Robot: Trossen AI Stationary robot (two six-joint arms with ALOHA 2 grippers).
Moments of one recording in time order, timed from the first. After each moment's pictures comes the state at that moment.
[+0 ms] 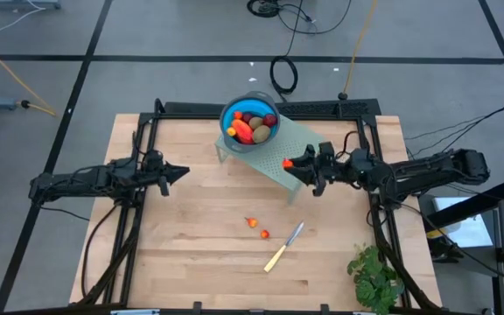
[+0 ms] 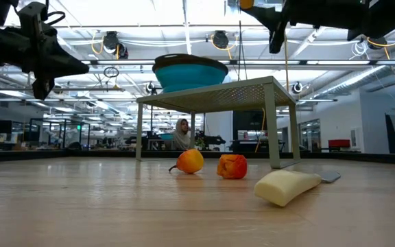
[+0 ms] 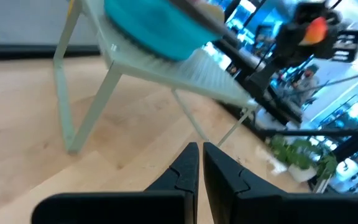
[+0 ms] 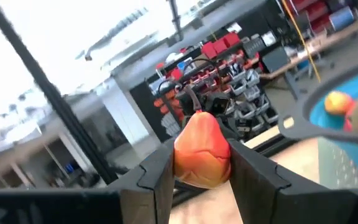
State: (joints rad) left arm 0.06 0.15 0.18 -0.19 -0.21 -0.64; right arm -0.05 1.11 0.50 0.84 -0.02 0.56
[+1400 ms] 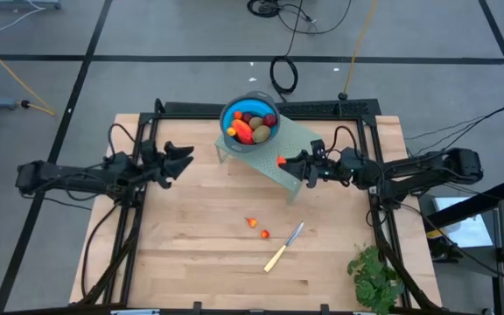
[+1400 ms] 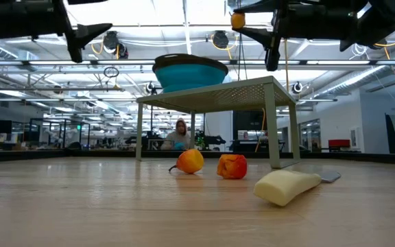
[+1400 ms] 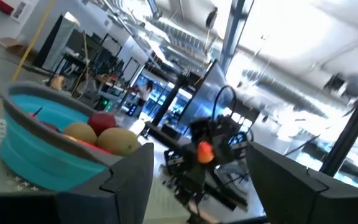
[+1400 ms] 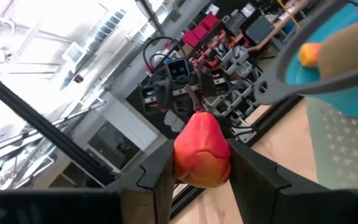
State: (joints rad) left arm 0.05 0.55 0.19 0.70 -0.21 -0.49; right arm -0.09 1.20 0.50 0.86 -0.03 0.84
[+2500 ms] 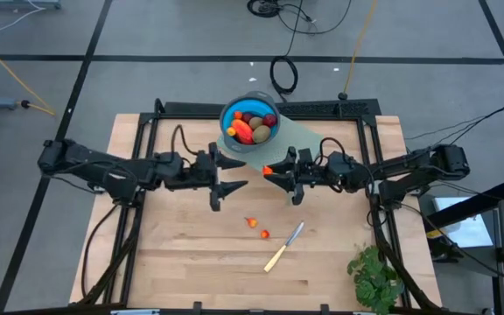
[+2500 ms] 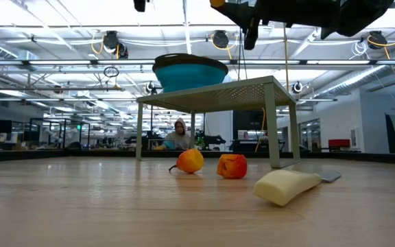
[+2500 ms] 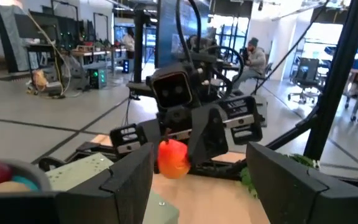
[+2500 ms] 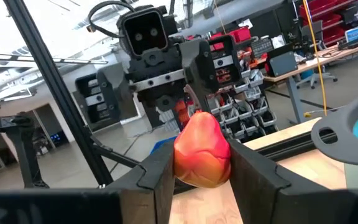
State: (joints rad) left arm -0.13 1.22 0.86 0.43 -0.21 -0.07; right arm 0.00 1.36 0.66 0.90 -0.03 0.40
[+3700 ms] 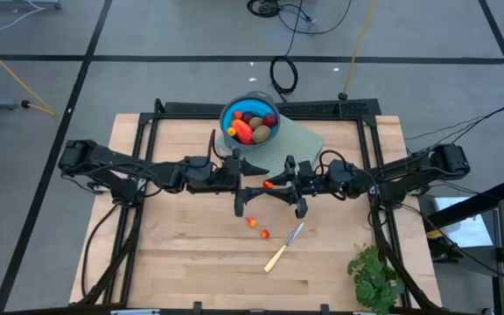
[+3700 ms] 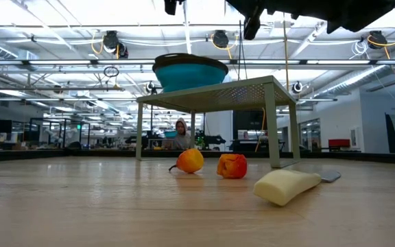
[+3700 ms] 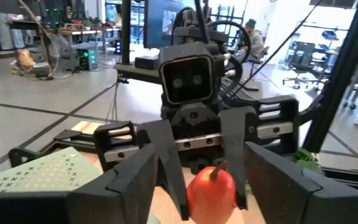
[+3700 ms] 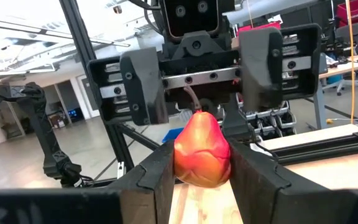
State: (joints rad) left arm -0.13 1.47 1.06 0.40 -0.17 -0.11; right arm 0.08 1.36 0.66 0.89 -0.06 0.29
